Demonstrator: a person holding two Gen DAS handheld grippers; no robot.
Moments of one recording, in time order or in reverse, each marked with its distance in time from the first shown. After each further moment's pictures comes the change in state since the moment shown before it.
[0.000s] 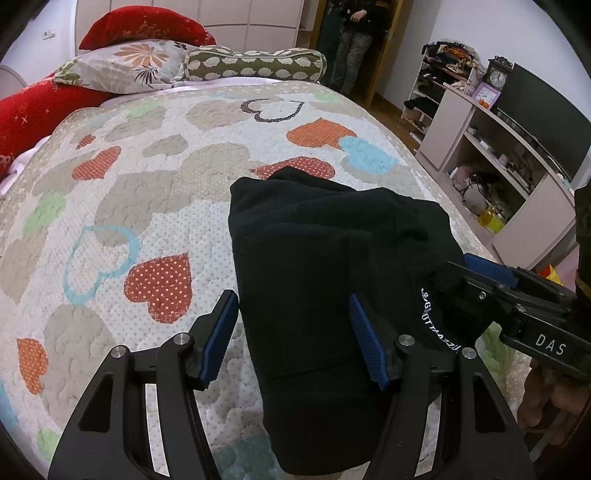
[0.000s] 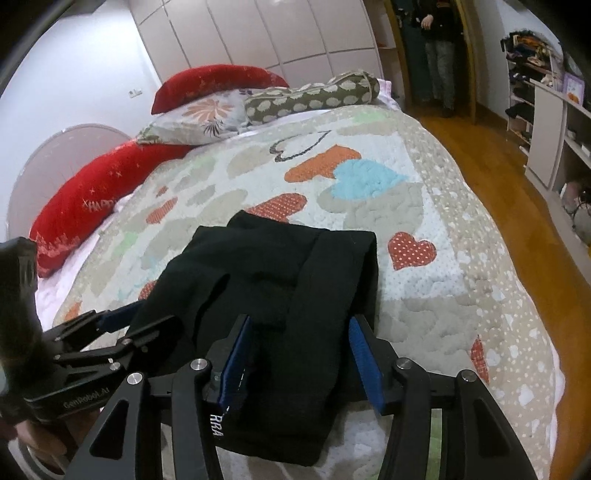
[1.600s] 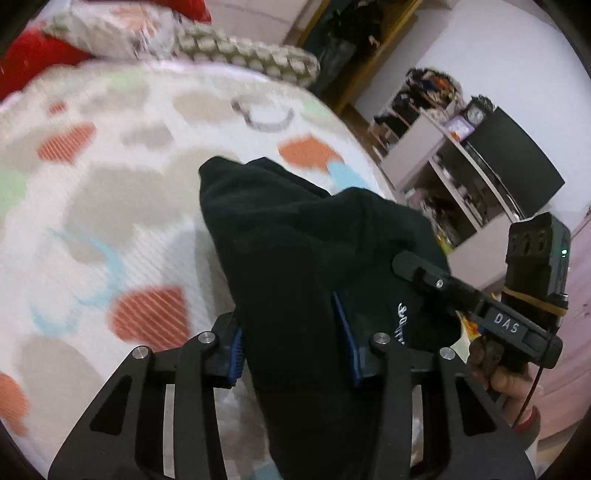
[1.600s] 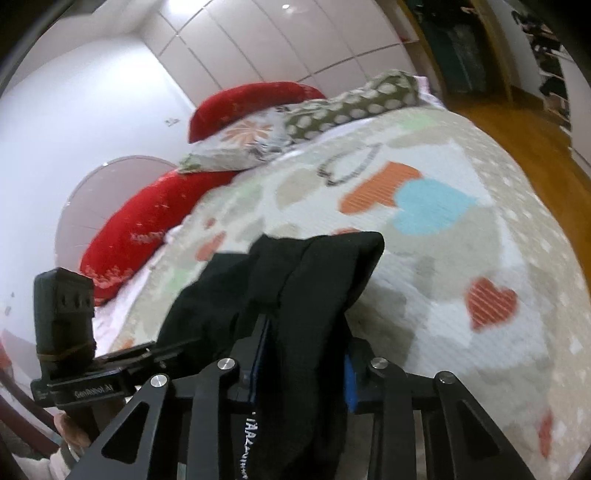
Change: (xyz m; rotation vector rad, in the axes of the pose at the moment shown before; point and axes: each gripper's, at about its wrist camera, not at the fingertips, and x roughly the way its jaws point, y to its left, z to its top) left arm -0.012 0.056 0.037 -0.124 0.004 -0.241; right arm 0.033 0.007 0.047 0.062 -0.055 0.277
